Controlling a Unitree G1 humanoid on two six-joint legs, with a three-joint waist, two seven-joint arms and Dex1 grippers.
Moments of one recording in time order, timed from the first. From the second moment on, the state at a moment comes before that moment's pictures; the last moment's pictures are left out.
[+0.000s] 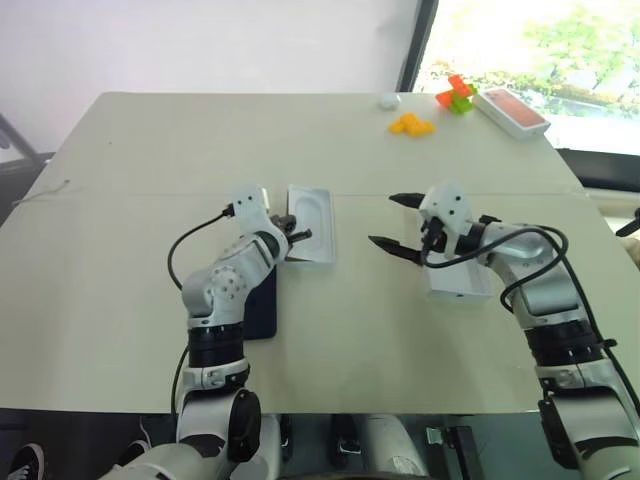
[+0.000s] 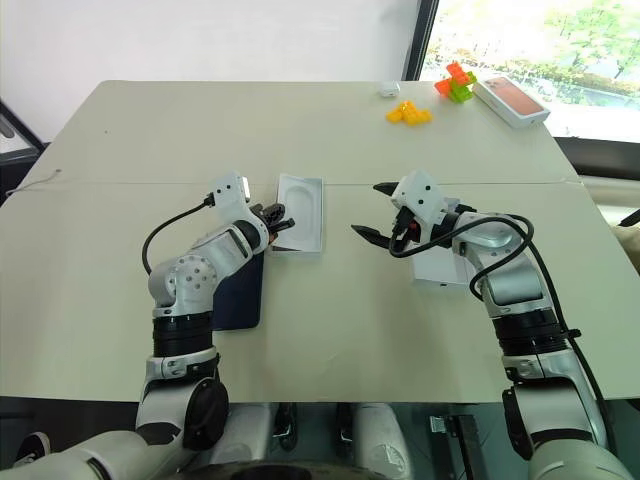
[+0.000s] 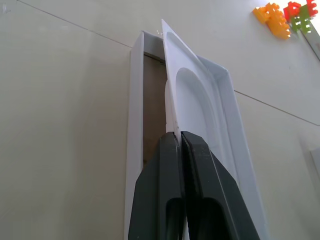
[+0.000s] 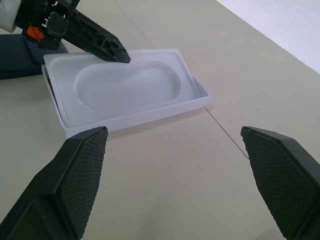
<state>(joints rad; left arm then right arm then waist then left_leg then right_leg) -0.59 -0.08 0.25 -0.04 -0.53 0.95 0.15 -0.53 -0.61 0.07 0.10 0.21 0.17 0.91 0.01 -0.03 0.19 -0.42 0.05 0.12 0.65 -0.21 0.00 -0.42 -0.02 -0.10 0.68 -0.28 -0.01</state>
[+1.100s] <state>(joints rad) -0.59 0.03 0.20 -0.19 -0.56 1.03 0.01 -0.54 -0.57 0.07 0.09 0.21 0.17 0.91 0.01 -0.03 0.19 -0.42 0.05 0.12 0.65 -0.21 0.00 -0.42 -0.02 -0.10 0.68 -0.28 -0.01</state>
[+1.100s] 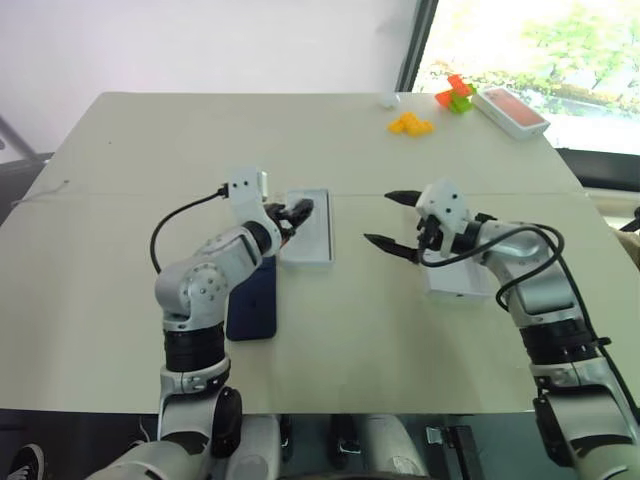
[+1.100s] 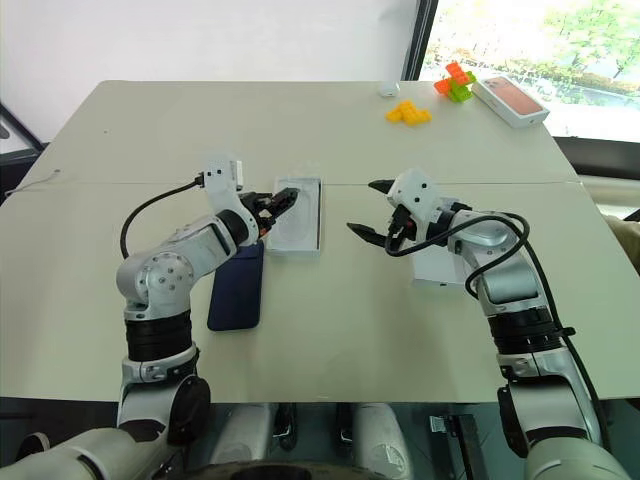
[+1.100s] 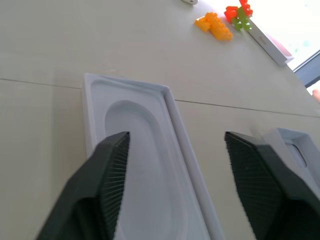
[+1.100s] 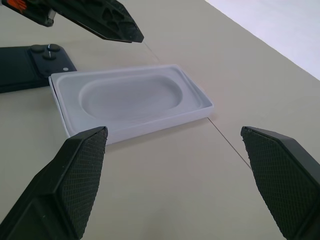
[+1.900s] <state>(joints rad) -0.68 0.03 0.03 0.12 -0.40 0.99 -0.08 -0.54 -0.56 0.07 0.07 0.21 0.18 0.89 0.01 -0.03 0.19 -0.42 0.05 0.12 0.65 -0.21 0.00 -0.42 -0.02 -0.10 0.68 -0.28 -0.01</state>
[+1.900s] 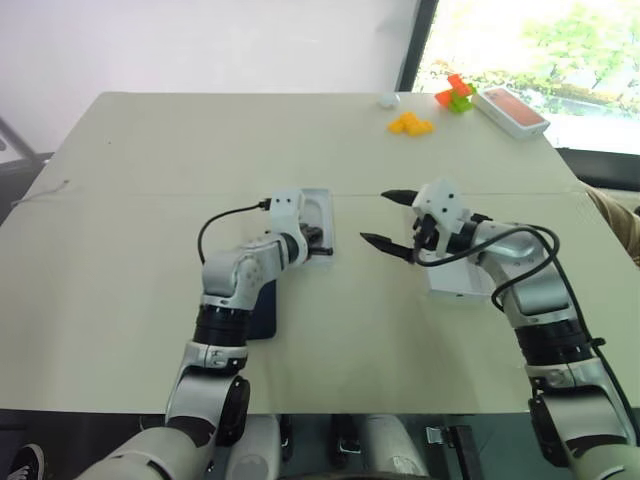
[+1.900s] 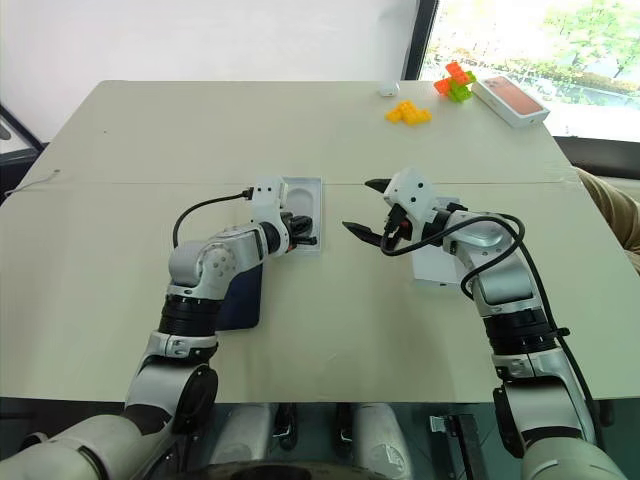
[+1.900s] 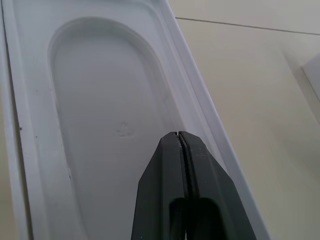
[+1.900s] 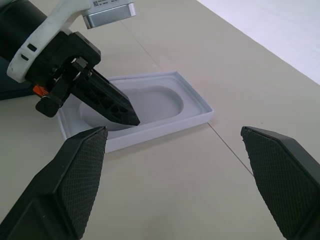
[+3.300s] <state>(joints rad) 0.04 0.78 0.51 -0.37 -0.75 0.90 -0.82 -0.58 -0.48 0.19 -0.11 0.28 0.36 1.00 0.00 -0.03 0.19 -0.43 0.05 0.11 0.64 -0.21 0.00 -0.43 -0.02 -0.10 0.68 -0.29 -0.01</state>
